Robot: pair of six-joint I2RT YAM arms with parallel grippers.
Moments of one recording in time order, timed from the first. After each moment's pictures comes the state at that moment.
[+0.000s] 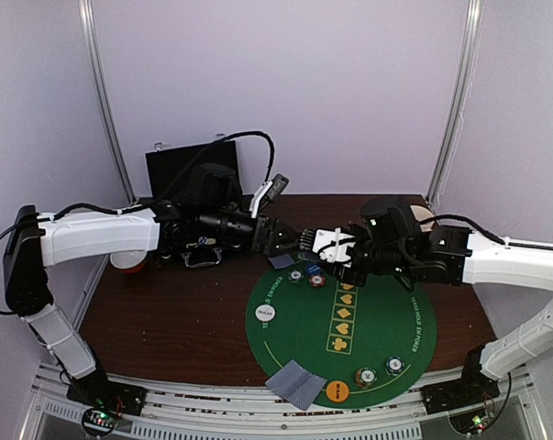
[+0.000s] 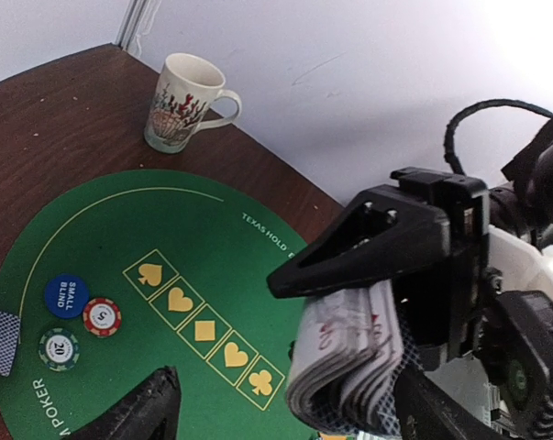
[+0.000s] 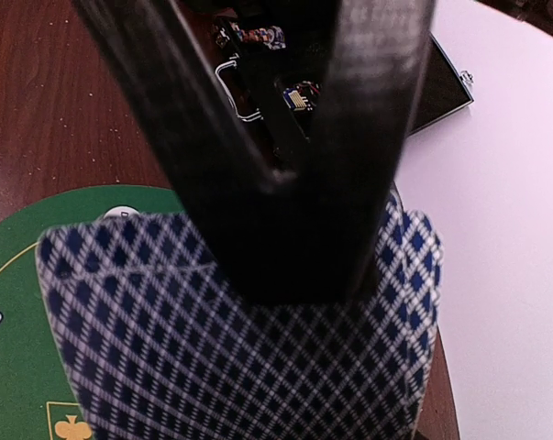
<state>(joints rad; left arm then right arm) -0.84 1.65 1.27 0.00 0.65 -0.37 0.98 1.30 1.01 -0.29 0.20 -0.63</state>
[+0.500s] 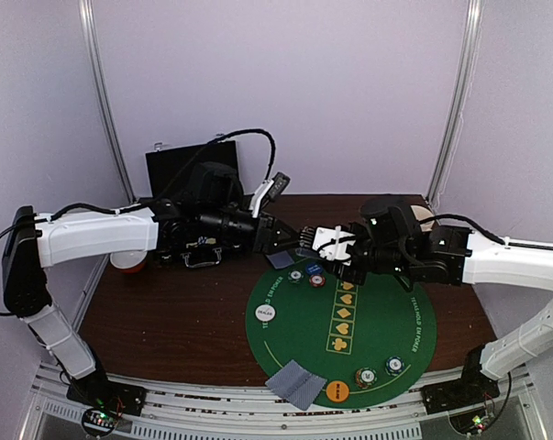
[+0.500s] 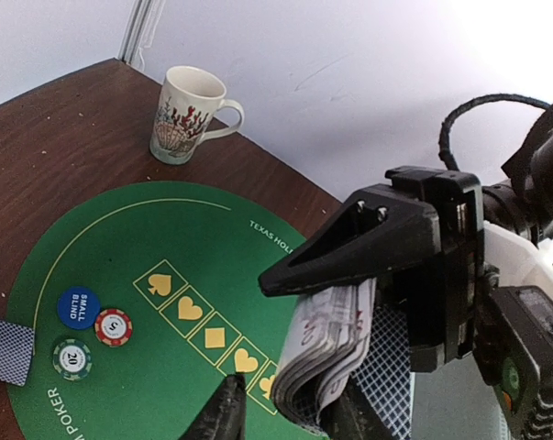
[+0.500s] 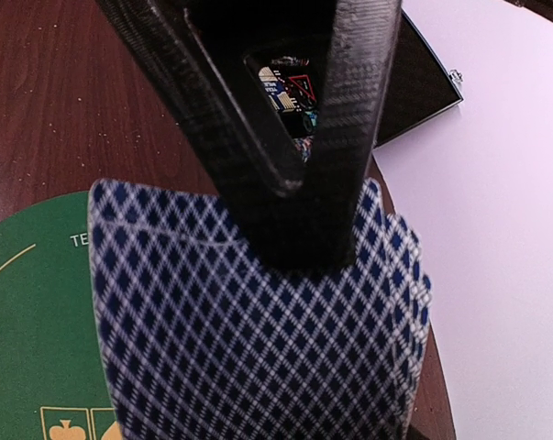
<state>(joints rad) -0.85 1.65 1.28 -0.03 0.56 -0.34 0.99 1.30 1.01 -0.27 0.21 -0.63</state>
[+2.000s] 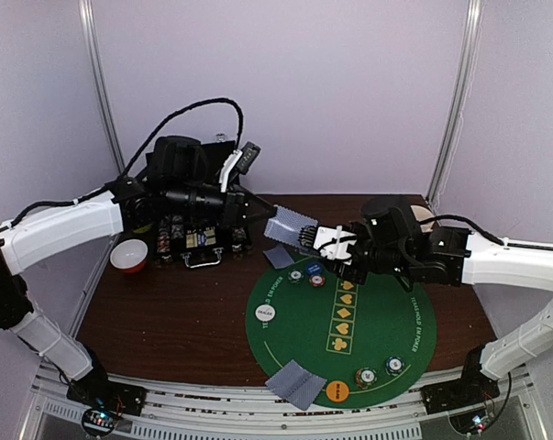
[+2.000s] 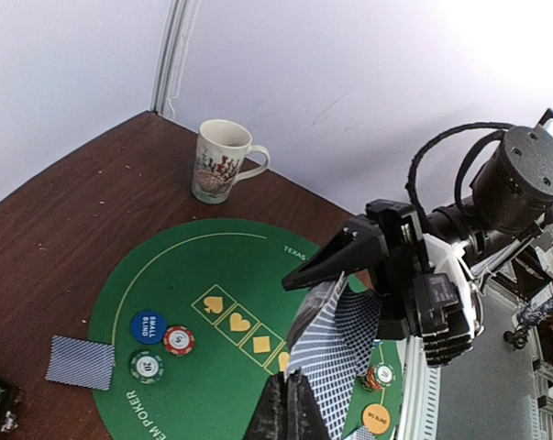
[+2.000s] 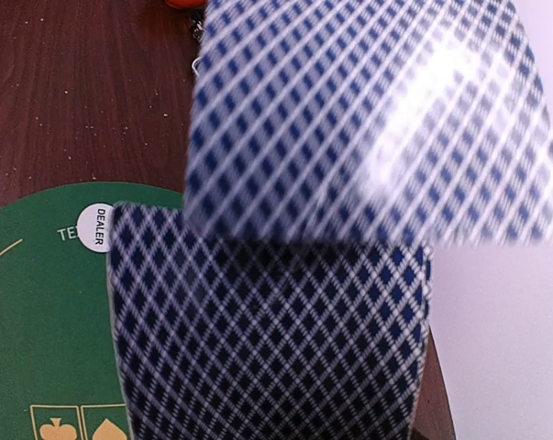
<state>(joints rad) -0.76 1.50 1.33 -0.19 0.59 -0.18 0.97 1.30 1.00 -0.25 0.24 -0.63</state>
